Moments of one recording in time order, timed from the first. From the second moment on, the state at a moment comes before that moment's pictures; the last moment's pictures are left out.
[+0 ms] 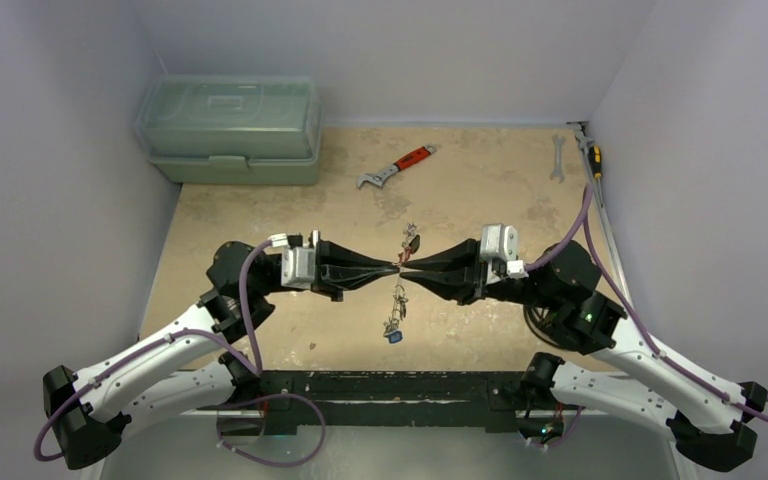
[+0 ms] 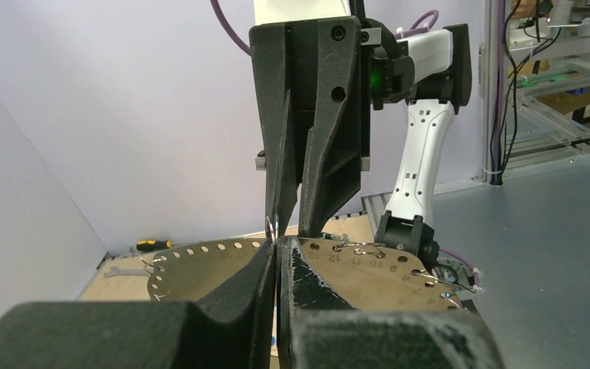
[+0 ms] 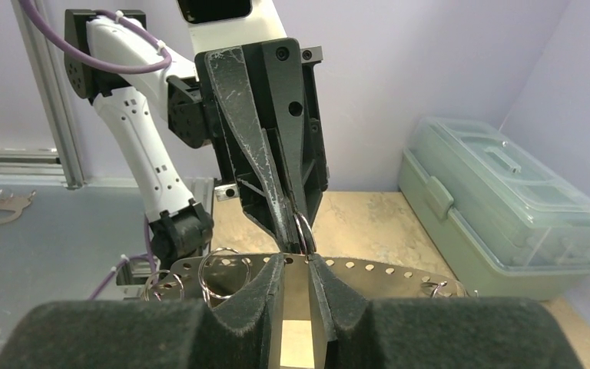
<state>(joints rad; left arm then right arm) -0.88 0.84 0.74 0.54 0.69 -0.02 0.96 0.74 0.89 0.04 -0.42 -0.05</state>
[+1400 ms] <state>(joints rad) -0.88 0.84 0.73 0.54 0.80 0.04 0.94 0.76 0.90 0.05 -0.57 -0.02</state>
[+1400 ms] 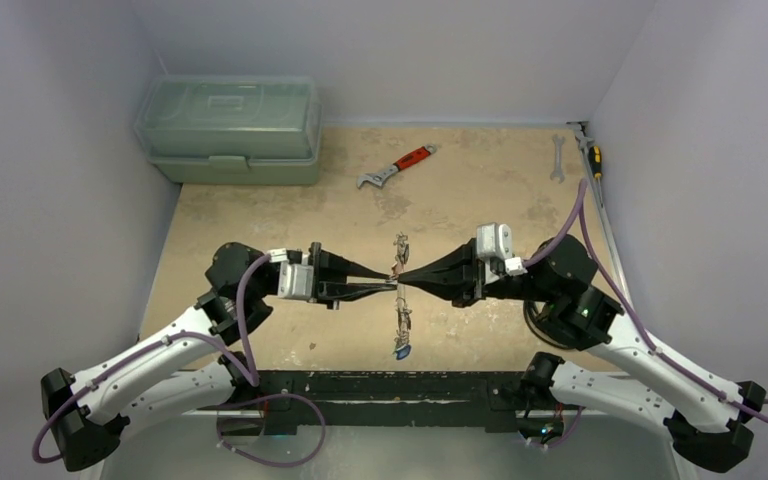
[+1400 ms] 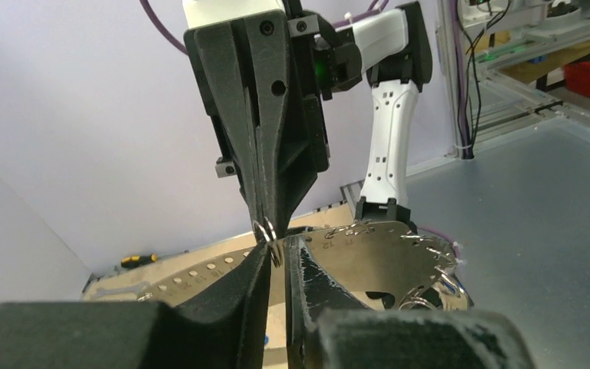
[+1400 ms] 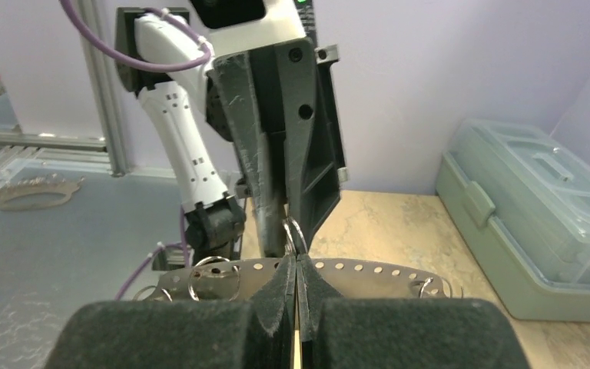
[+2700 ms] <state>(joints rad) -0.90 0.85 0.87 -0.02 0.58 0.26 0.95 0.74 0.93 -0.12 -0.39 -0.11</state>
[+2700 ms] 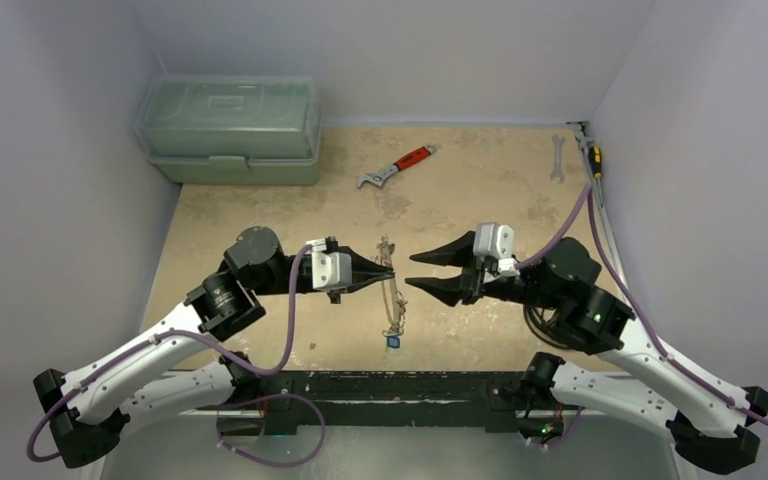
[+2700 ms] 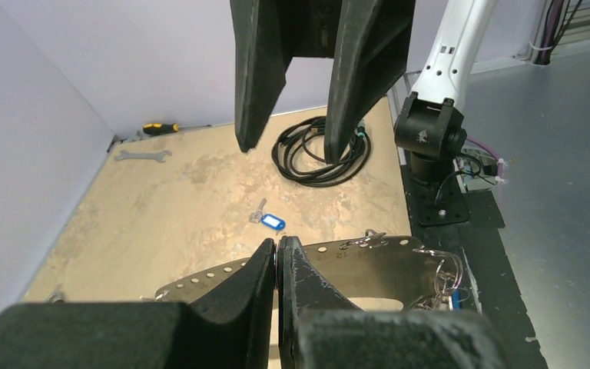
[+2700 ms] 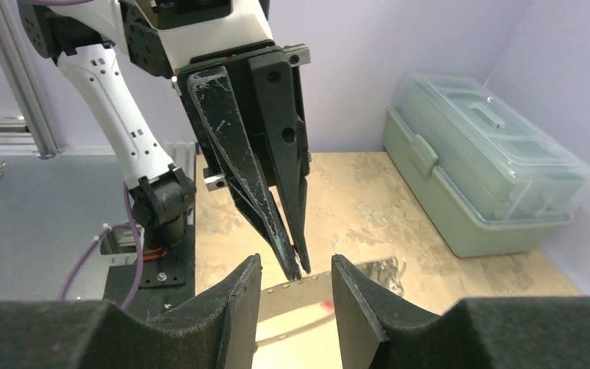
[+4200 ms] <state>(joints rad) -0.89 0.85 0.51 1.07 0.50 -0.22 0.95 0.79 0.79 0.23 -0.49 0.12</state>
